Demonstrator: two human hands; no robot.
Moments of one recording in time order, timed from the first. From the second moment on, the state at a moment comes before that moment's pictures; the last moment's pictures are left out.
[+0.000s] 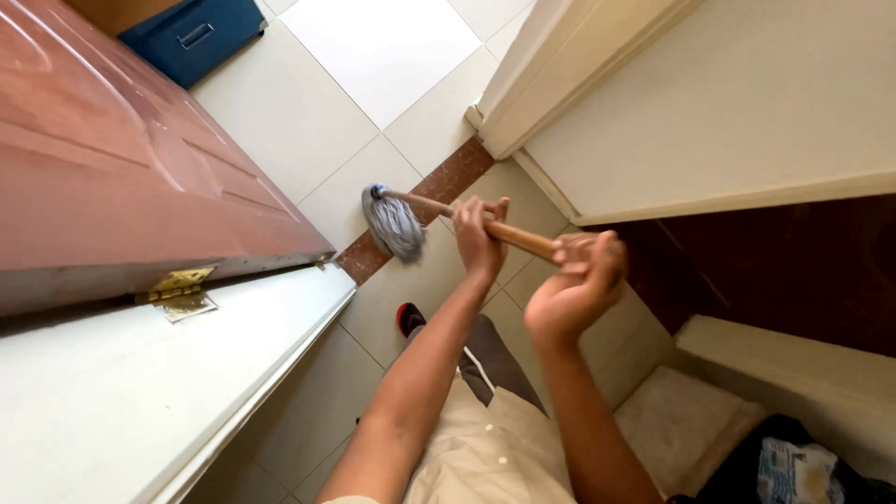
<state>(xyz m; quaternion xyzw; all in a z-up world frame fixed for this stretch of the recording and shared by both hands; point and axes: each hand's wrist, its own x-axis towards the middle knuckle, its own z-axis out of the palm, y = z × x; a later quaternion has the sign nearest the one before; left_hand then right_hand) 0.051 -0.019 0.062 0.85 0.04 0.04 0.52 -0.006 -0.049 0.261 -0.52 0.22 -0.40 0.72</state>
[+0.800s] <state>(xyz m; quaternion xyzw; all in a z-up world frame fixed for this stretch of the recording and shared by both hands) 0.355 0.006 -0.085 0.77 -0.41 -0.21 0.44 0.191 -0.024 0.202 -0.76 -0.08 -0.28 0.58</state>
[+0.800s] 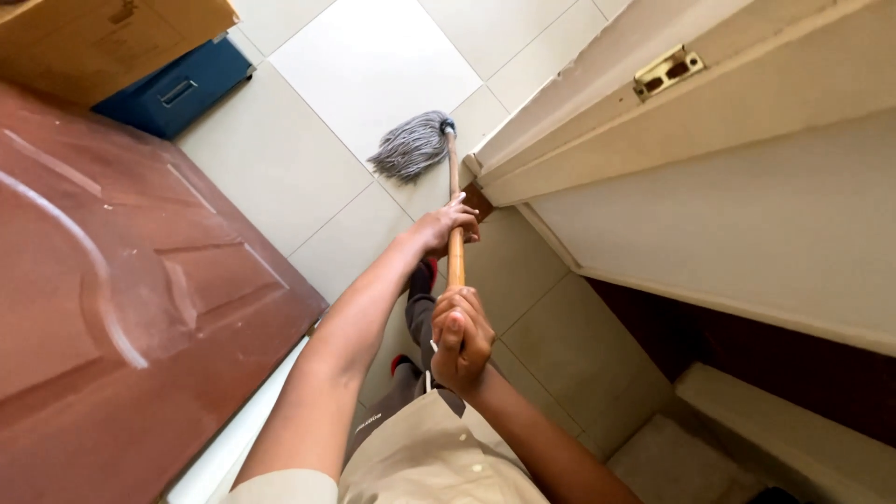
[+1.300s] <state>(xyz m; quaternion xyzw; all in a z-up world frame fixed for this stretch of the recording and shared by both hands) 0.493 -0.115 -0.081 0.89 -0.20 -0.14 0.37 0.364 -0.103 0.155 -0.80 -0.04 -0.31 0.52</state>
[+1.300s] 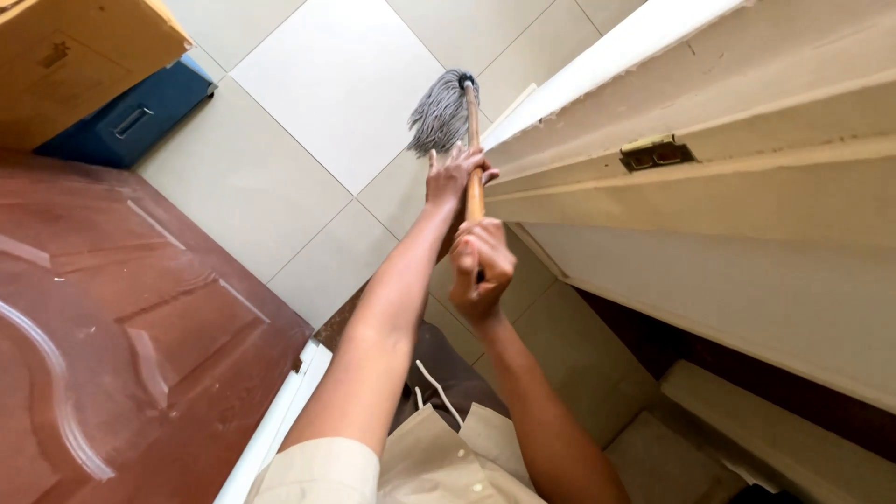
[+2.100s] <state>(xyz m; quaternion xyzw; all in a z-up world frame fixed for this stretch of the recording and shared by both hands) 0.496 -0.049 -0.057 0.90 -0.13 -0.08 0.41 0.371 -0.136 0.171 -0.54 0.02 -0.17 0.82</state>
